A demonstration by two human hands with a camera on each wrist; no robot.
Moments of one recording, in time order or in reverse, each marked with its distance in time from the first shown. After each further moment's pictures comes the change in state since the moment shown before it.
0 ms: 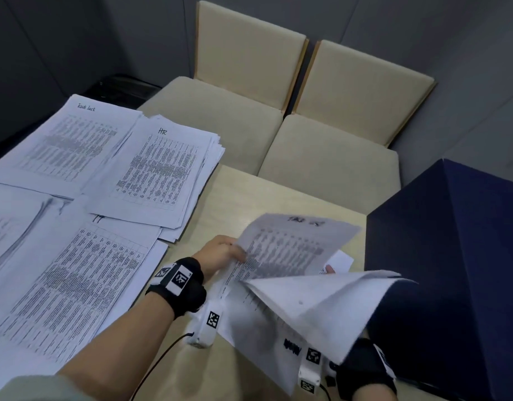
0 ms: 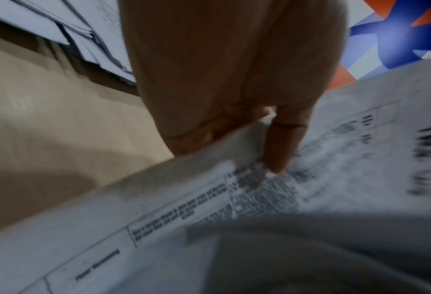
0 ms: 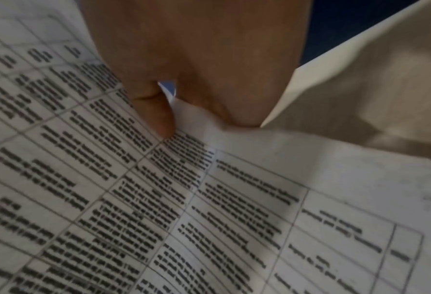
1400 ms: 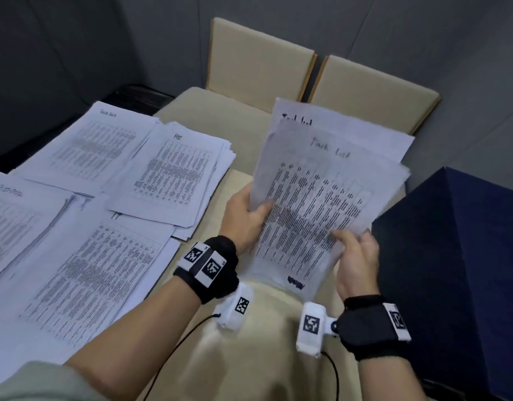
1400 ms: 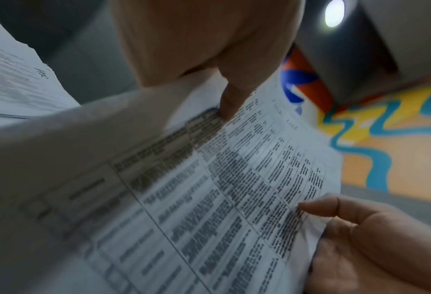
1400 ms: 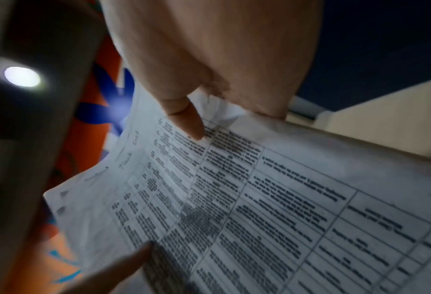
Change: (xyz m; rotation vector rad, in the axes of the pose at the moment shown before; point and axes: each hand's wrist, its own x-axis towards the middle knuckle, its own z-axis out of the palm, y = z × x) left_hand -0.036 0.079 0.031 0.017 0.351 0.557; right_hand -0.046 -0.076 0.085 -0.054 -0.153 -0.441
